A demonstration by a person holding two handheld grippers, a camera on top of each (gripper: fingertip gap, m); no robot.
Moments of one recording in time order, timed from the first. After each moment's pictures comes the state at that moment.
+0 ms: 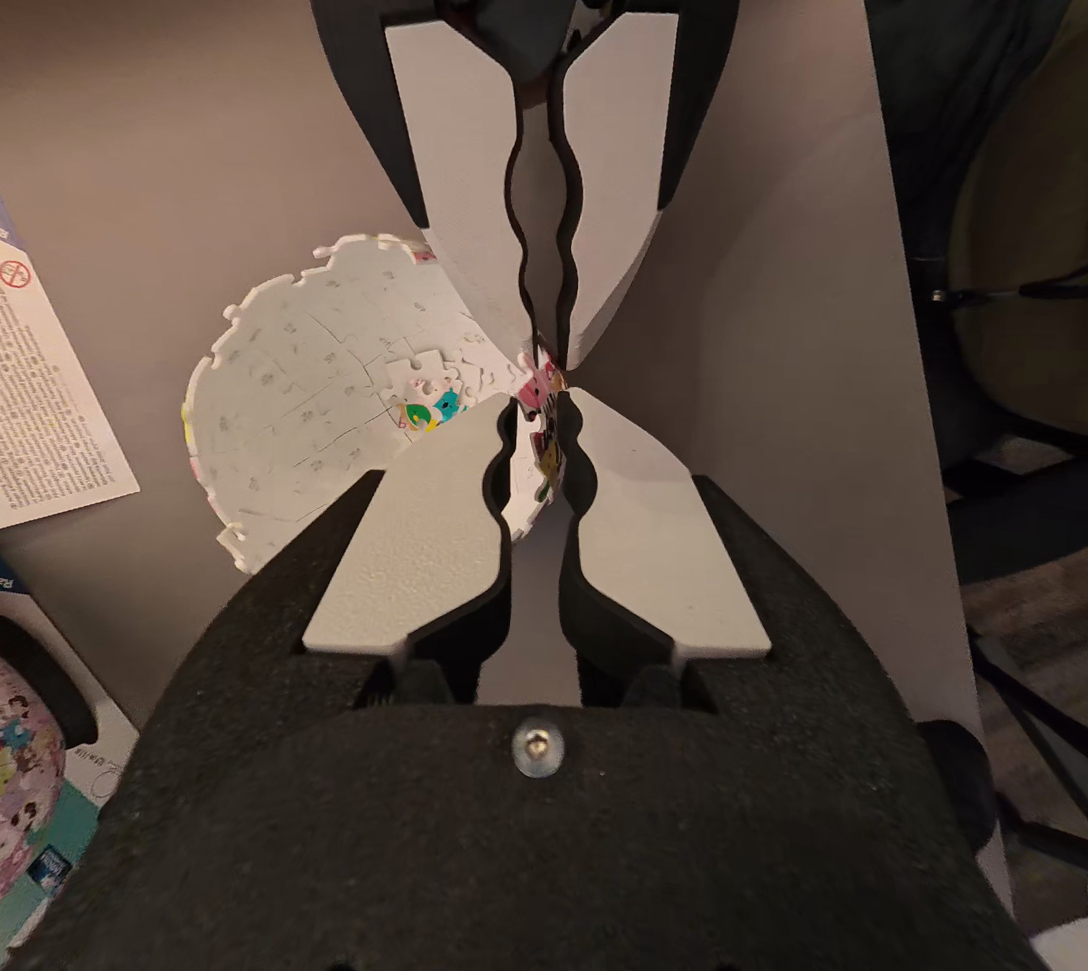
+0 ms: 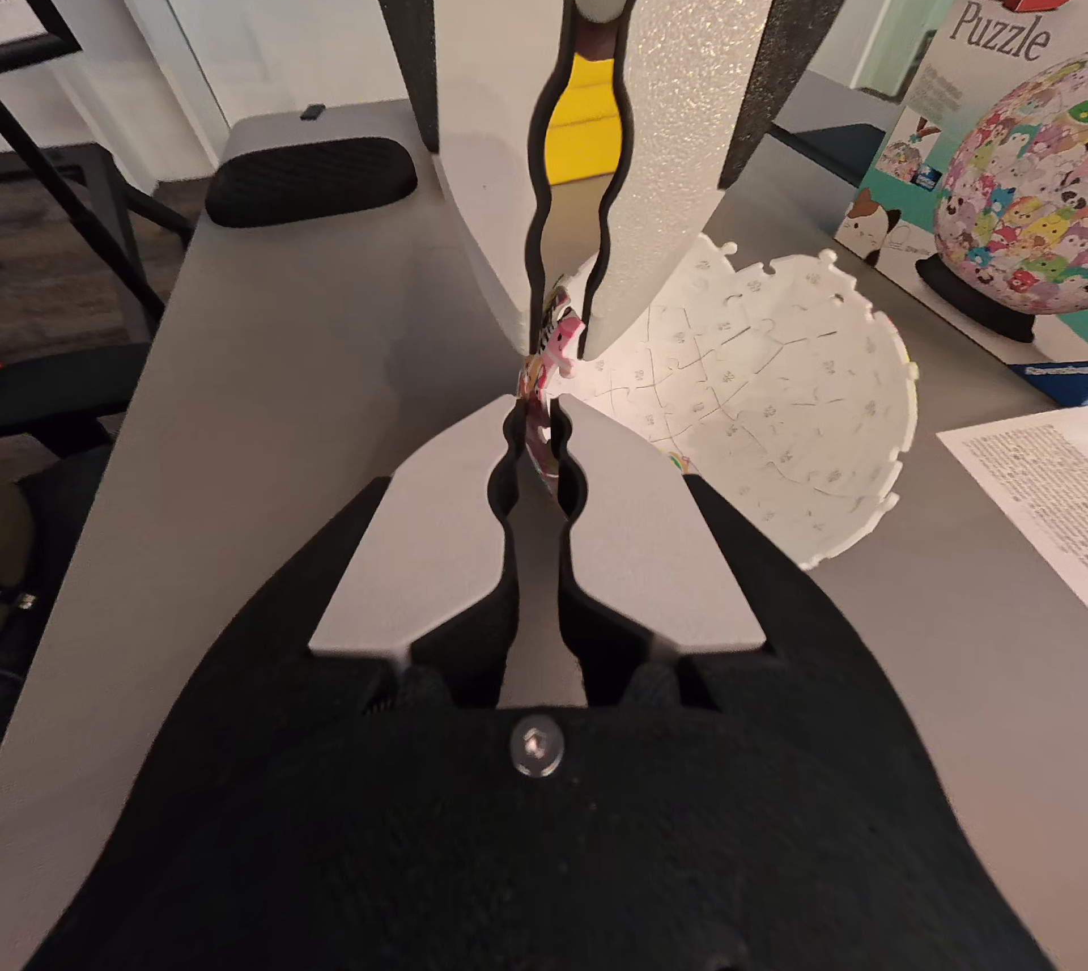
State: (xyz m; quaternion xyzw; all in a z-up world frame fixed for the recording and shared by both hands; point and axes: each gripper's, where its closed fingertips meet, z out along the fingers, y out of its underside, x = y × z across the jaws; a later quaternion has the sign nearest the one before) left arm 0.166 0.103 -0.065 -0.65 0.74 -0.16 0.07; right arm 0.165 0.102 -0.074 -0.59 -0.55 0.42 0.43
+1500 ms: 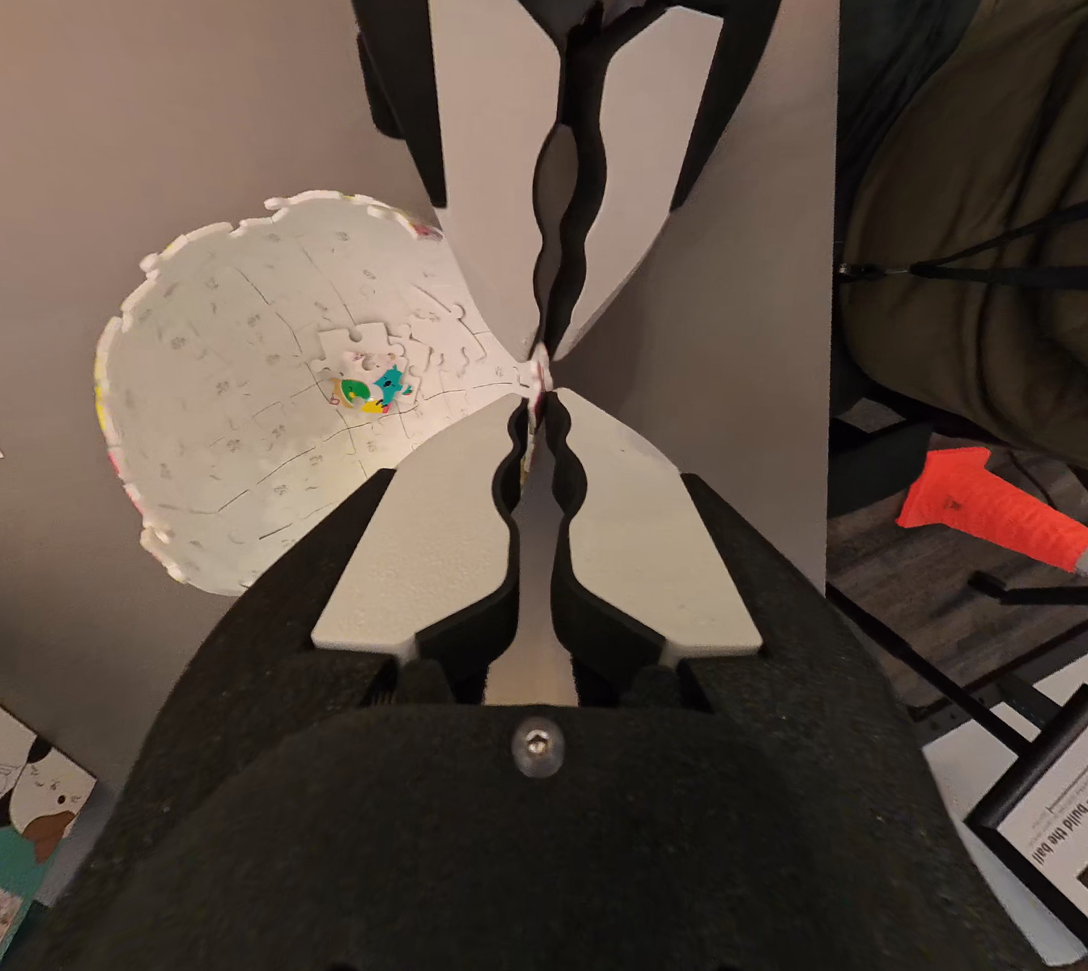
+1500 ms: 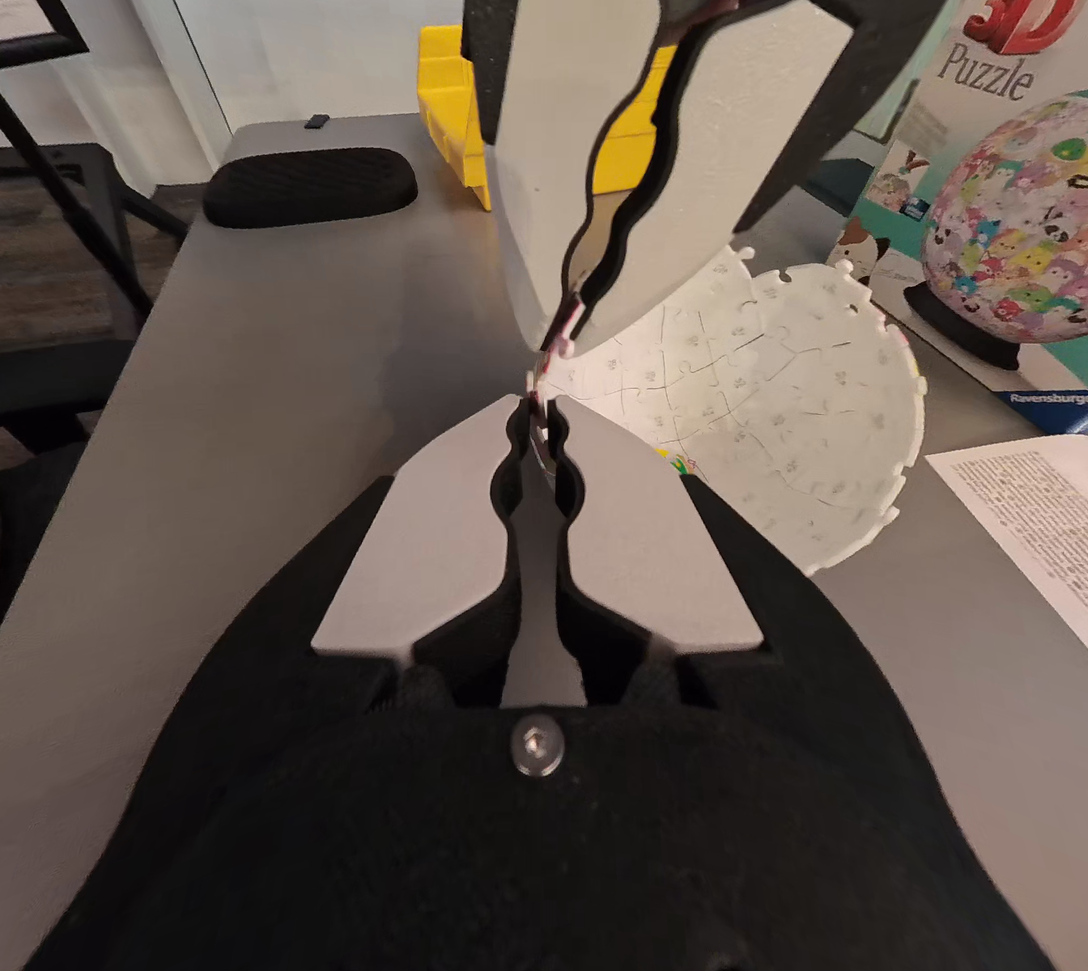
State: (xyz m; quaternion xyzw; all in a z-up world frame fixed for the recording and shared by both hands) left arm 0.161 0.102 -0.067 -0.69 0.70 -0.17 -0.05; right arm 0.163 0.104 -0.075 -0.57 -0.55 0.42 0.45
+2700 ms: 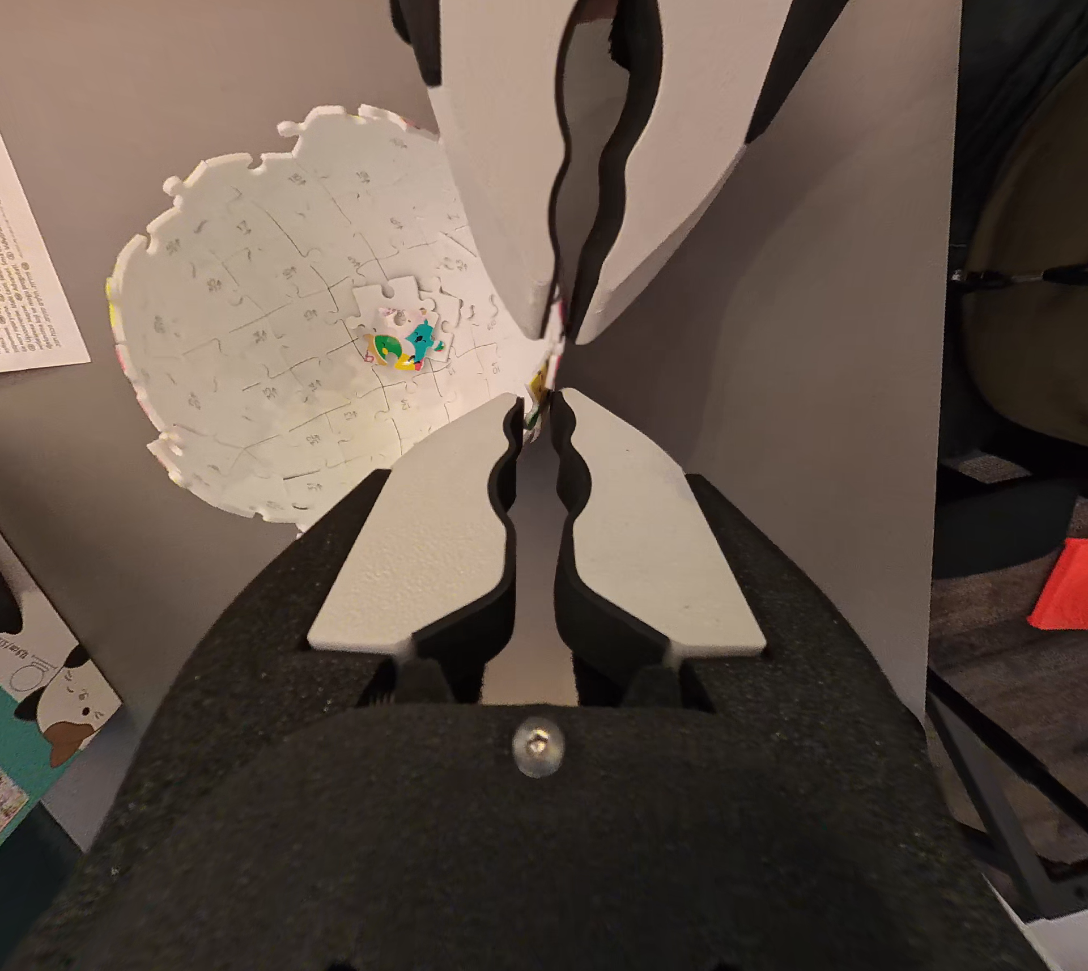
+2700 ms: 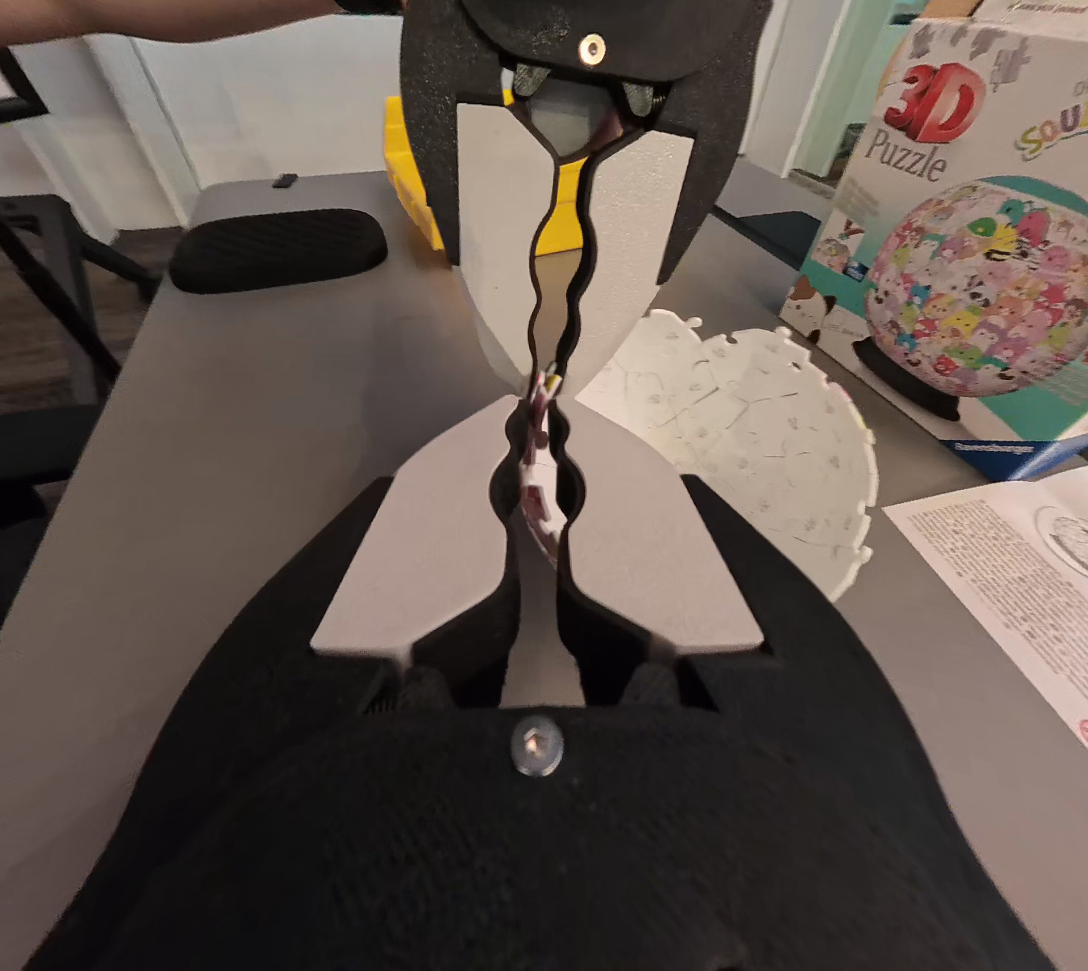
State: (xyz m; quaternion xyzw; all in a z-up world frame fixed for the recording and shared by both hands) left arm 0.132 0.112 -0.074 -0.71 0.69 -0.14 0.05; right arm 0.145 0.114 -0.049 -0.57 -0.52 0.42 0.48
